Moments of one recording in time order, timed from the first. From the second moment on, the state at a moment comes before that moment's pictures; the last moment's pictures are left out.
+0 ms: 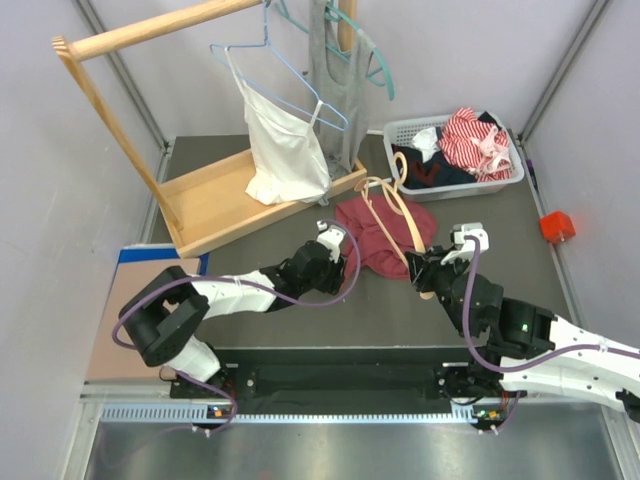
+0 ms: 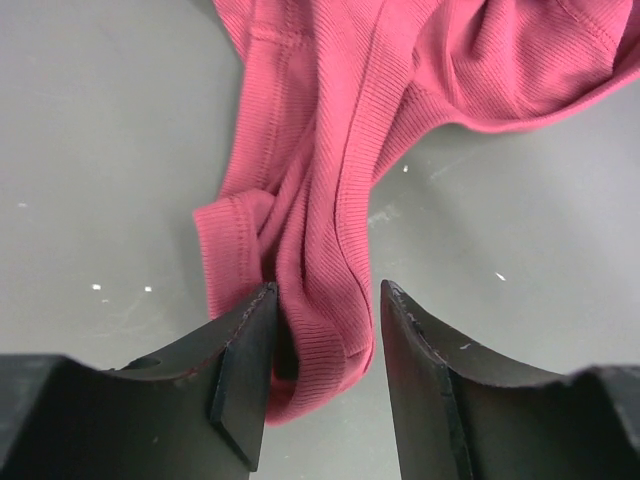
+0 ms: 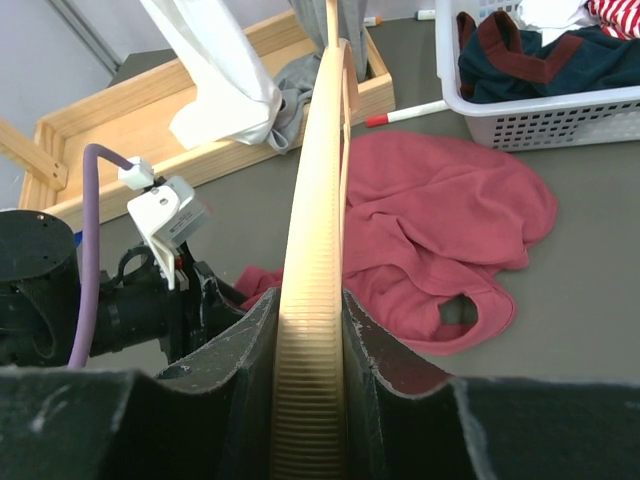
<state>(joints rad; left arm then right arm) -0.87 1.52 0.68 0.21 -0.13 -0.30 1.21 0.60 0.69 -0.29 0.89 0.46</state>
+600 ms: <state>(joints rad) -0.88 1.61 0.69 0.23 -0.09 -0.37 1.21 0.58 0.69 -0.30 0.89 0.46</state>
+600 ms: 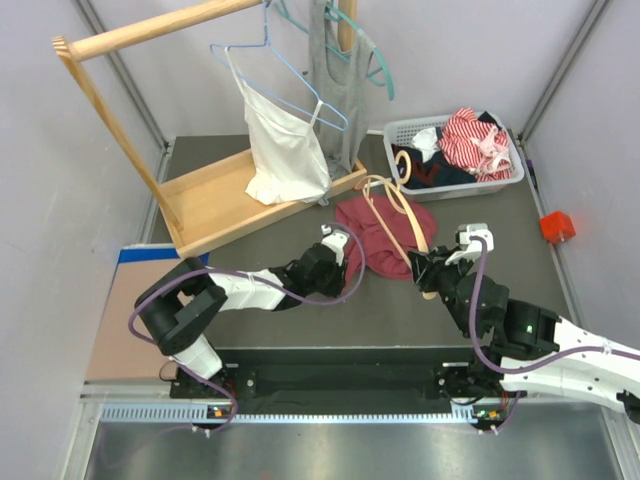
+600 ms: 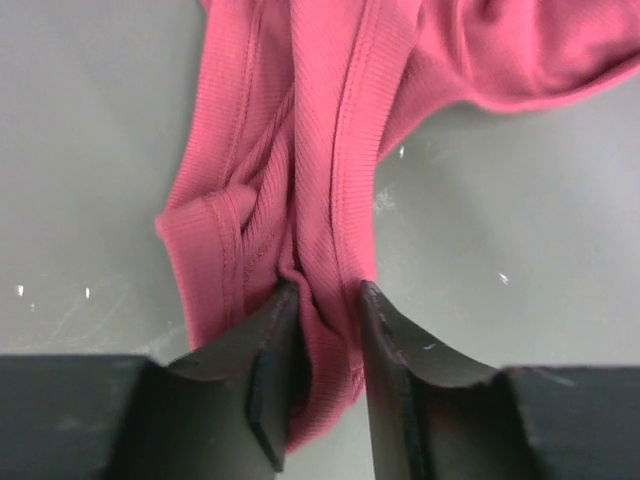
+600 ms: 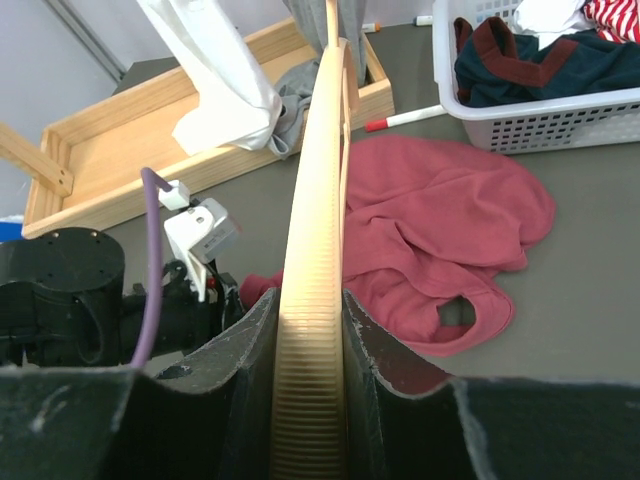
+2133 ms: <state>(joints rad) -0.39 1.57 0.85 0.16 0.16 -0.48 1.21 0.58 0.77 -0.41 0.58 0.30</state>
